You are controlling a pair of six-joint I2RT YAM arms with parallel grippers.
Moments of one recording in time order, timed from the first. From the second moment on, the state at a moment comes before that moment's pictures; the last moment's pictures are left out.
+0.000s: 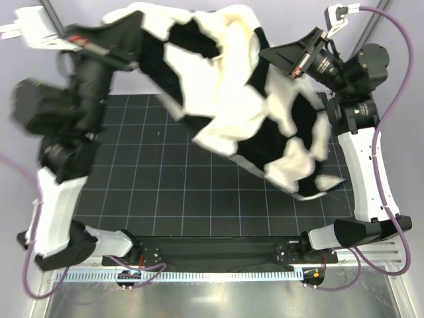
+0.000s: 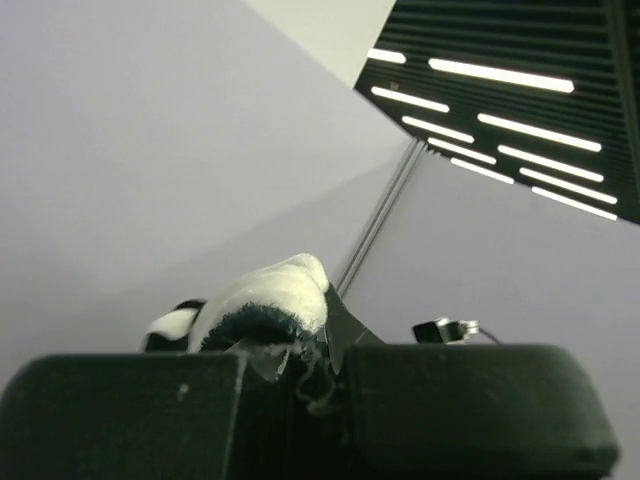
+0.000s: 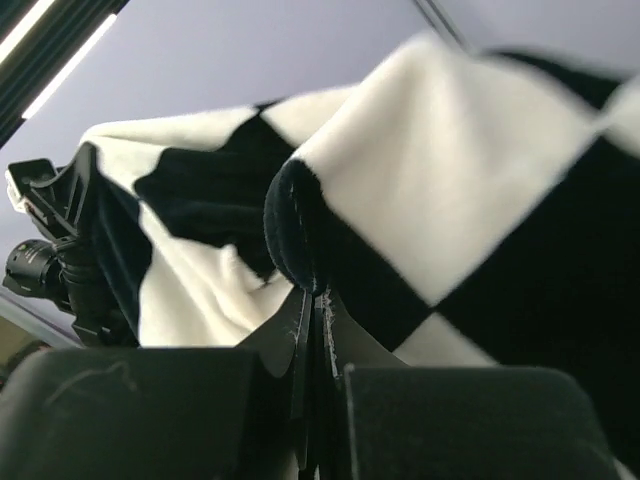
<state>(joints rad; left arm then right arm) -0.68 1.36 2.16 -0.17 -0.24 -0.43 0.14 1.40 1.86 -0.03 -0.80 1.08</state>
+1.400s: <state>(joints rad) -0.52 1.32 1.92 -0.09 -0.34 -0.55 0.20 1.52 1.92 0.13 -0.89 1.30</state>
